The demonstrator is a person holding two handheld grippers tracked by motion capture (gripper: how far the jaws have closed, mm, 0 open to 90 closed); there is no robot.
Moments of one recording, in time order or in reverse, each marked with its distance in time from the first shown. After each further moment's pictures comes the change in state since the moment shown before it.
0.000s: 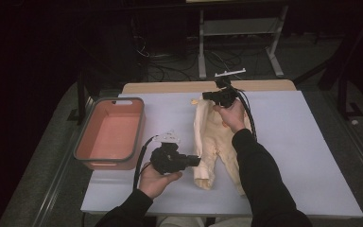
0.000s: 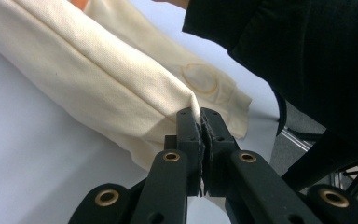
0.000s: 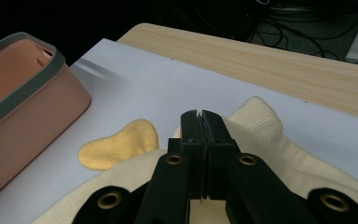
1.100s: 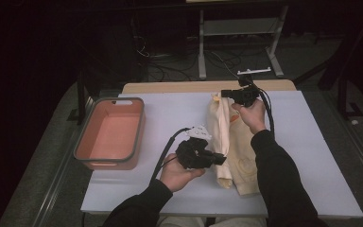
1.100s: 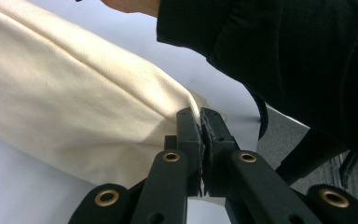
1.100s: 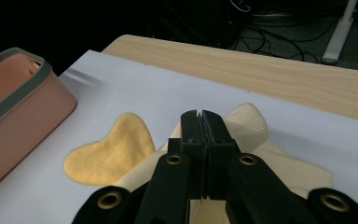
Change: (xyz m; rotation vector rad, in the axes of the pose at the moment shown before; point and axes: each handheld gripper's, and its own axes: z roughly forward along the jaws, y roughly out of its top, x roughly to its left) left arm -0.036 0.044 0.042 0.080 -0.058 0.143; right arm -0.039 -0.009 -0.050 -0.040 -0.022 0.052
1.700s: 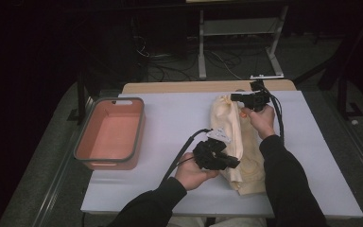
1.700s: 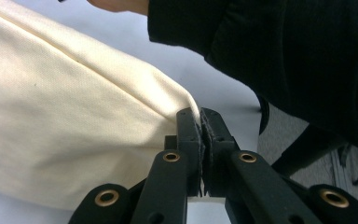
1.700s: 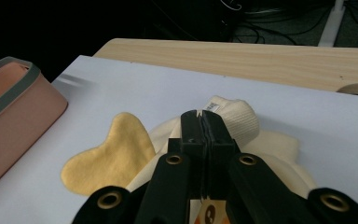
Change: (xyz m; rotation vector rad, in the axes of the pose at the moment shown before) left arm -0.008 0.015 0.042 0.090 -0.035 0.057; right arm -0.031 -0.022 -0.016 -0.026 0.003 0.080
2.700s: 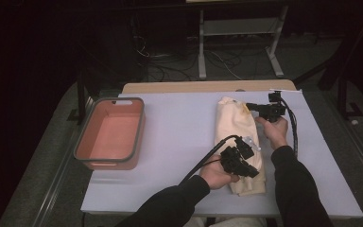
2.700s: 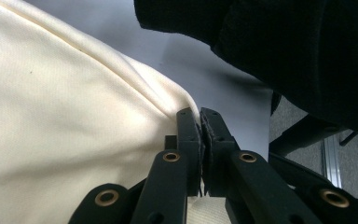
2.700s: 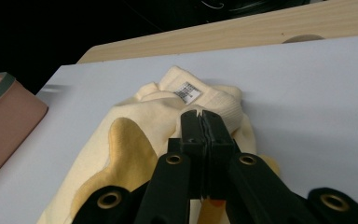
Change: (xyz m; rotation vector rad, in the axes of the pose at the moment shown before) left arm -0.002 0.016 0.076 0.180 -0.063 0.028; right arm -0.056 -0.044 -0.018 -0.045 -0.005 0.141
